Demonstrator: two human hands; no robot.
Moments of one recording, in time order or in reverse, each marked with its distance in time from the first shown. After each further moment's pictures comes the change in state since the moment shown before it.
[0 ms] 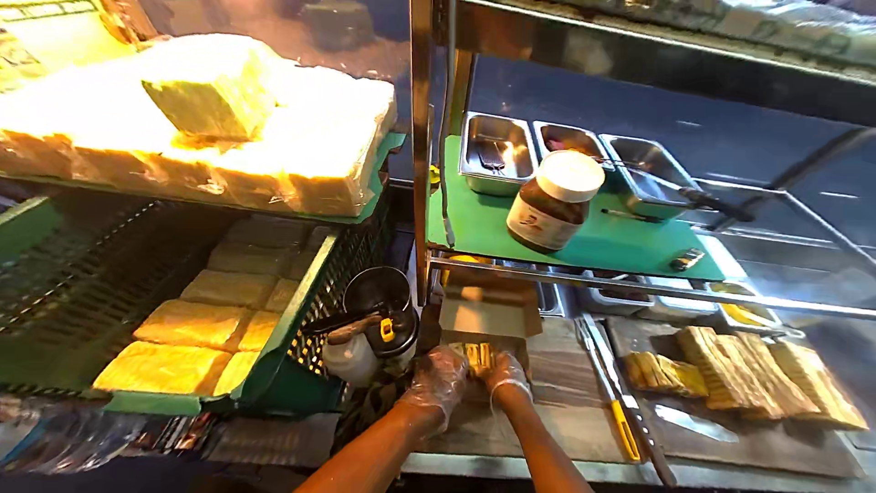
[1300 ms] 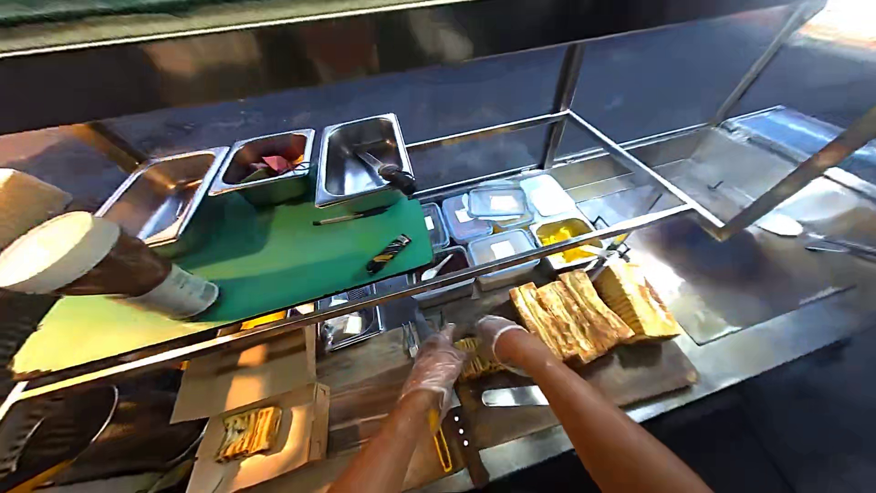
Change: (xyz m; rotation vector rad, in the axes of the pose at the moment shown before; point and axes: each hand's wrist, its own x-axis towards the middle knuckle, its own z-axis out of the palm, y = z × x) left_hand 0.170 0.408 0.069 -0.335 -0.042 -0.091; right_hand 0.117 0.332 -0.305 -0.275 -0.200 -0.349
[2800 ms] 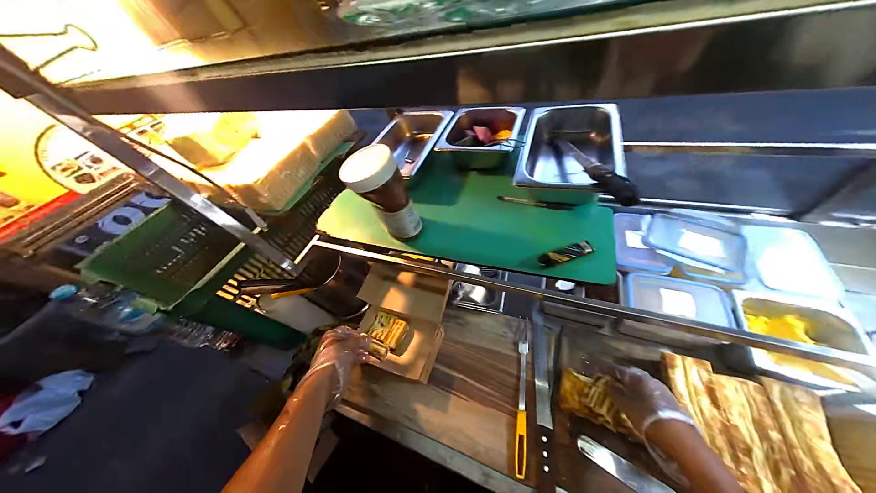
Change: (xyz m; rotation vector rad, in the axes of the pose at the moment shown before) left_hand -0.149 -0.288 -0.149 -0.771 0.747 -0.620; right_hand 0.006 0.023 0.004 0.018 0.070 -0.019
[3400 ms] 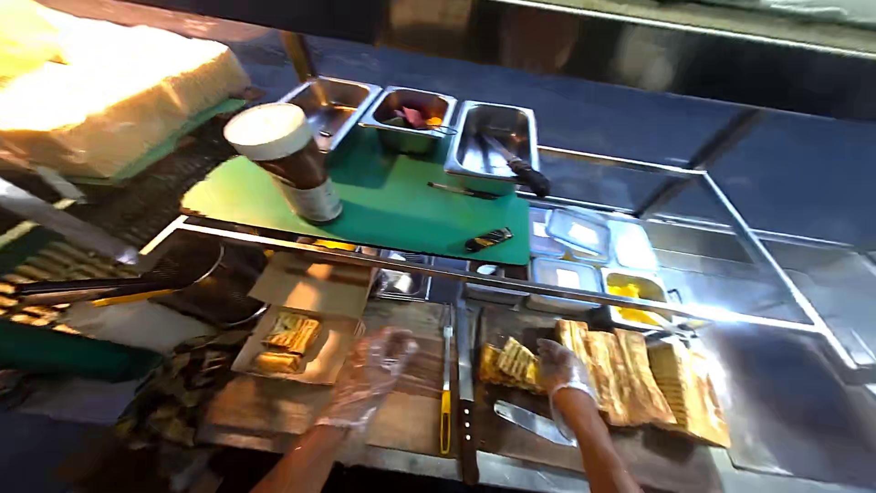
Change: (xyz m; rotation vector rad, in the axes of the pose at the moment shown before) left_hand -0.126 0.044 0.136 0.294 -0.454 0.592; right_hand -0.045 -0.007 0.005 0.196 0.303 0.288
